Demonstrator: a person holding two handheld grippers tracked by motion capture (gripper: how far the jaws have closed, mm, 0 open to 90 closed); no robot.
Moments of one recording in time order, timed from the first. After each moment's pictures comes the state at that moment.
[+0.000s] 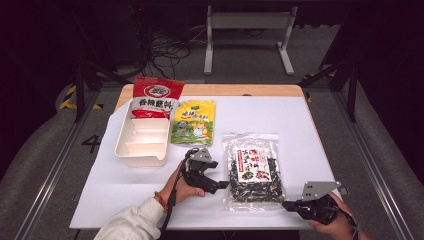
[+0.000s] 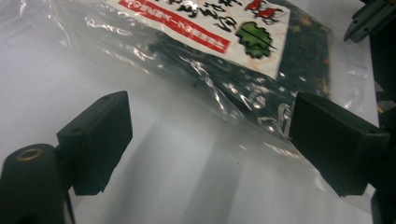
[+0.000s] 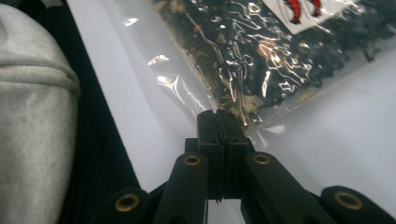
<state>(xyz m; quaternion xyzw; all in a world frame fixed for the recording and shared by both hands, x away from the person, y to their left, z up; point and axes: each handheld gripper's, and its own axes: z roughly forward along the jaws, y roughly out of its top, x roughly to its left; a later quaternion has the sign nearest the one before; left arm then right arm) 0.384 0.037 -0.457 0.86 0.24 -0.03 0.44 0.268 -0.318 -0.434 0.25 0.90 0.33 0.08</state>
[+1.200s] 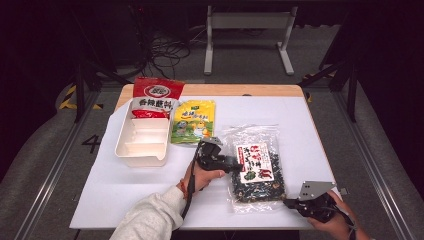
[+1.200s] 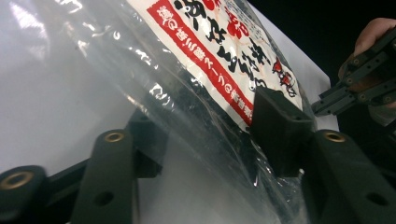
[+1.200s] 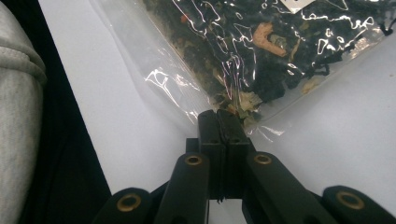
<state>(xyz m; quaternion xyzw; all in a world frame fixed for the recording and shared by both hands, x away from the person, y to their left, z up) 0.423 0.006 -0.465 0.81 0.27 -0.13 0.51 0.272 -0.316 -0.440 0.24 0.92 0.30 0.11</state>
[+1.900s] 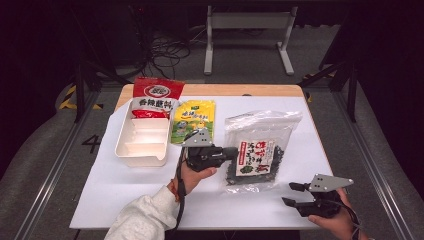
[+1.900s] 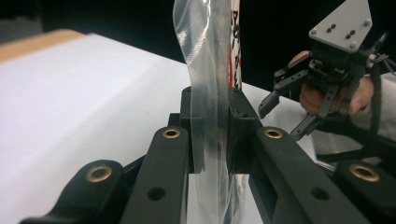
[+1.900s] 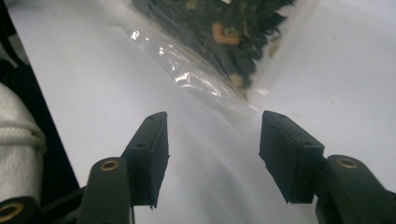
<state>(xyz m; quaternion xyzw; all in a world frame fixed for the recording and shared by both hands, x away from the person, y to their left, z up) 0.381 0.040 -0.387 0.79 0.16 0.02 0.60 0.277 -0.330 -0.430 0.31 0.85 0.40 0.14</state>
